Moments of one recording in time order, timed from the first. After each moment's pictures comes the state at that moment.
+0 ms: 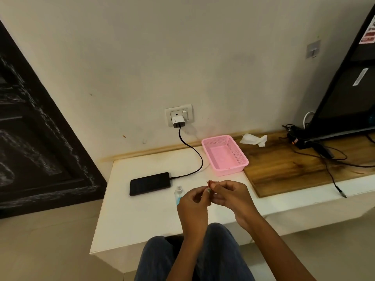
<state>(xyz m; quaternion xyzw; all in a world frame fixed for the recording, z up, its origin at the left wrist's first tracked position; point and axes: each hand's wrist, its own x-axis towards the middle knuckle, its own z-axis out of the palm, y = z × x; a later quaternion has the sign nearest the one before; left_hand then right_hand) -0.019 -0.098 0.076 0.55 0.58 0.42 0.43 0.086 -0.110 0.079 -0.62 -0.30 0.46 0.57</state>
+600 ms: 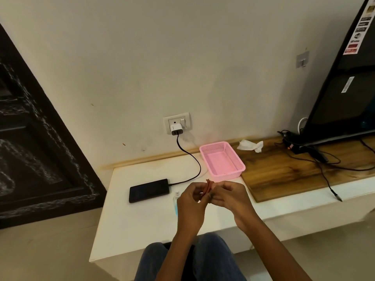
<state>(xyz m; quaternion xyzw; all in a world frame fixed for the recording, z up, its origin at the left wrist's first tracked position) -0.027 -0.094 0.101 0.64 0.49 0.39 0.43 0.084 -0.115 0.097 -0.64 -0.31 0.41 0.57</state>
